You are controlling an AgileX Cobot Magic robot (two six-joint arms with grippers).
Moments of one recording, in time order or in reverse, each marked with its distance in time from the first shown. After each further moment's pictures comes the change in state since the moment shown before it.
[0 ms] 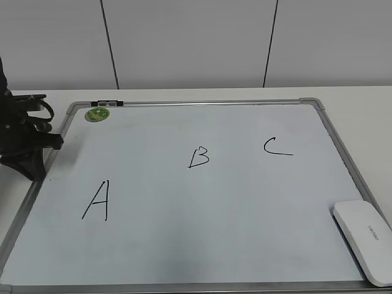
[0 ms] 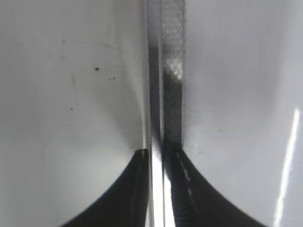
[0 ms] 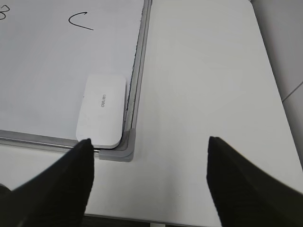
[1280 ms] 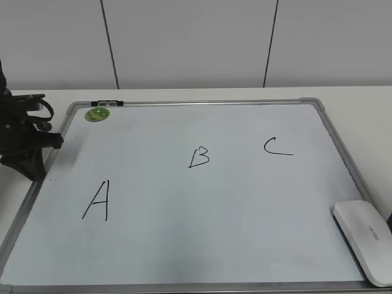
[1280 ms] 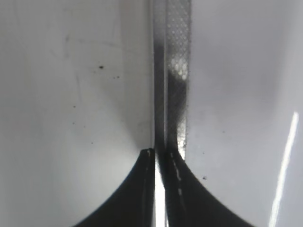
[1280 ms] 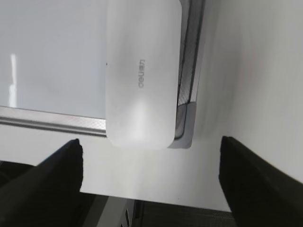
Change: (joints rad) left arm 0.000 0.000 -0.002 -0.014 0.005 0.000; right arm 0.000 1.221 -0.240 0.160 -0.192 0.035
